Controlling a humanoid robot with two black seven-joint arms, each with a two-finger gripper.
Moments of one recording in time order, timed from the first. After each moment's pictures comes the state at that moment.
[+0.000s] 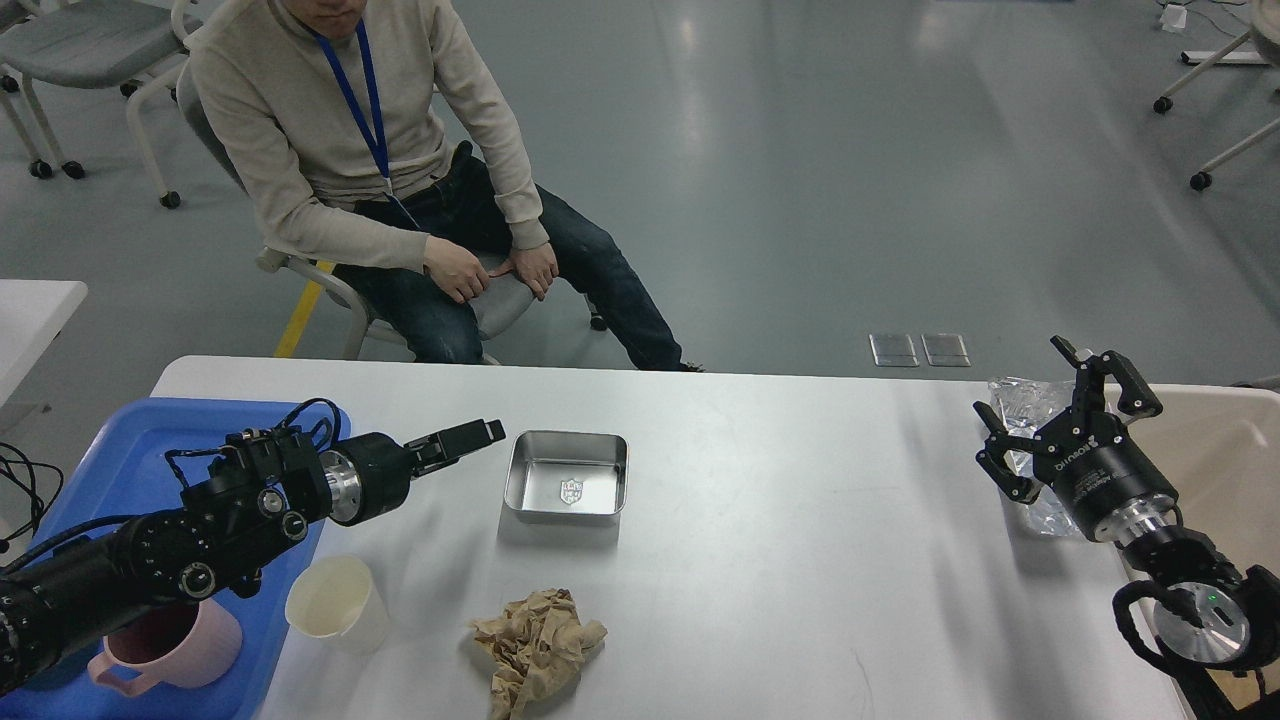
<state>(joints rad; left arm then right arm) -0.76 0.35 -0.17 -0.81 1.07 -0.14 -0.25 0.10 -0.35 1.44 1.18 -0.34 0.36 0.06</state>
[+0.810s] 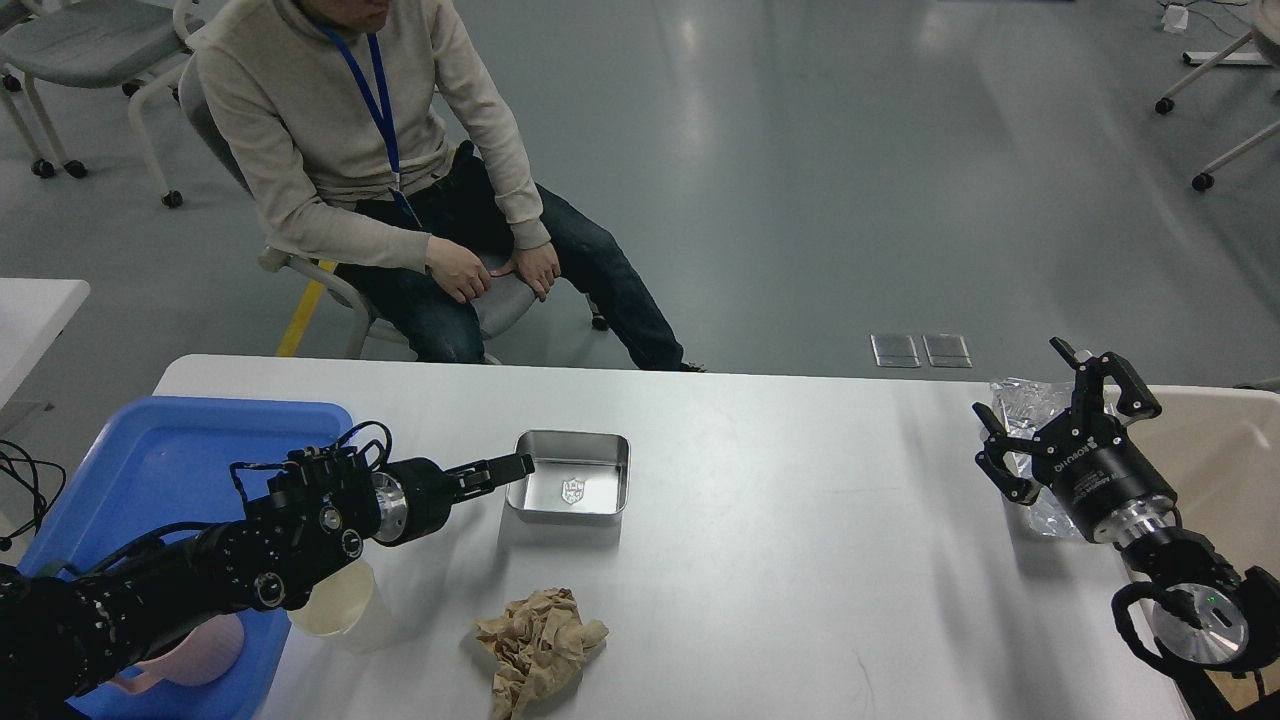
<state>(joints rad) -0.78 0.19 -0.07 -0.63 1.06 -0.13 -0.24 0.10 -0.35 1.44 1.18 -0.34 0.36 0.06</state>
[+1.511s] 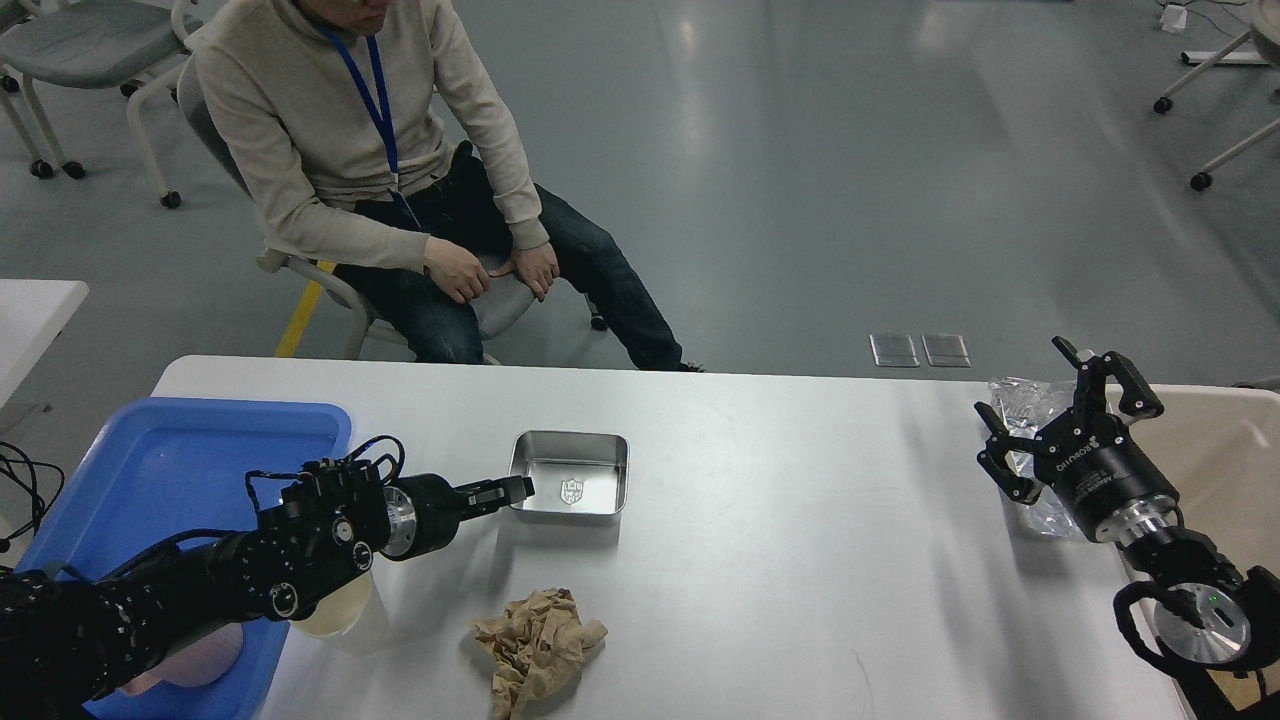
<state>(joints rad) -0.78 0.16 -0.02 -0.59 1.05 -0.15 -0.25 0.10 -0.35 1.44 1.18 -0.34 0.36 0.06</state>
